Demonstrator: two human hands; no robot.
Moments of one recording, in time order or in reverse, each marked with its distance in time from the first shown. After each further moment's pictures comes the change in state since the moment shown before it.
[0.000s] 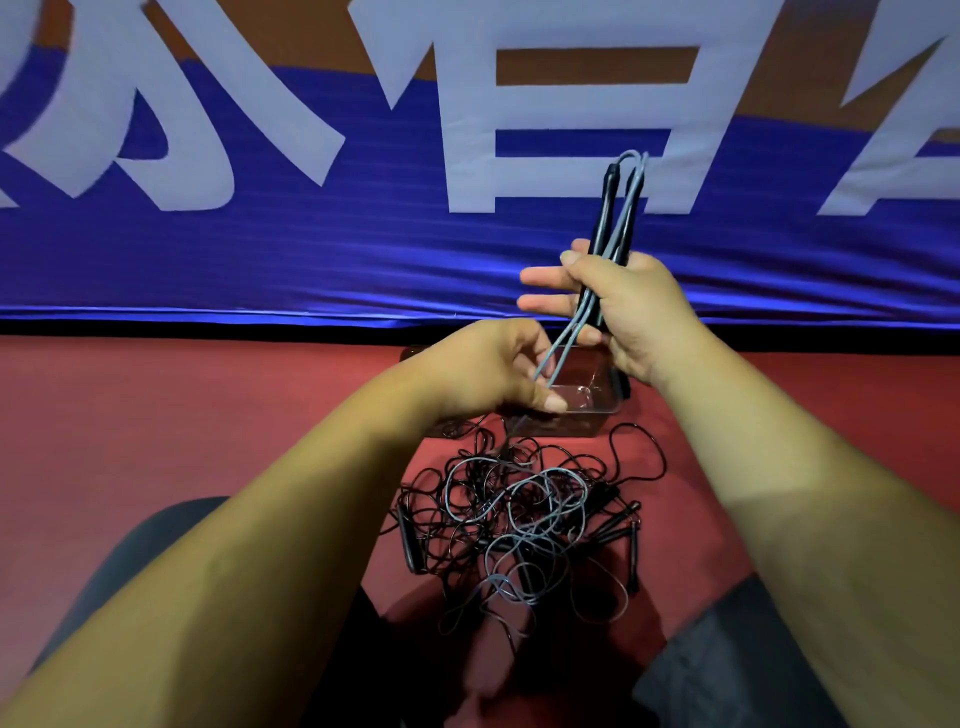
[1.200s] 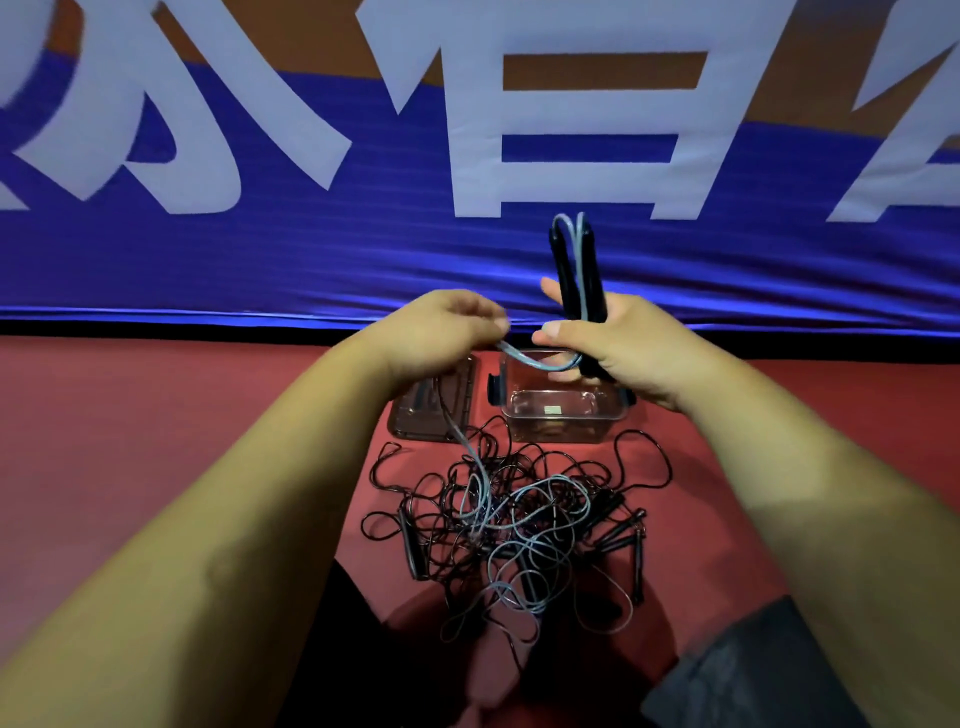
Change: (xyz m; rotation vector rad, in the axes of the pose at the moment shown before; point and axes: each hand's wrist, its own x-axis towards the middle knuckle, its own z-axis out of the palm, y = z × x) left_hand -0.004 -0.004 -0.046 -0.019 0.275 -0.120; right_hand -0.003 0.012 -0.026 -0.613 -0.171 0.080
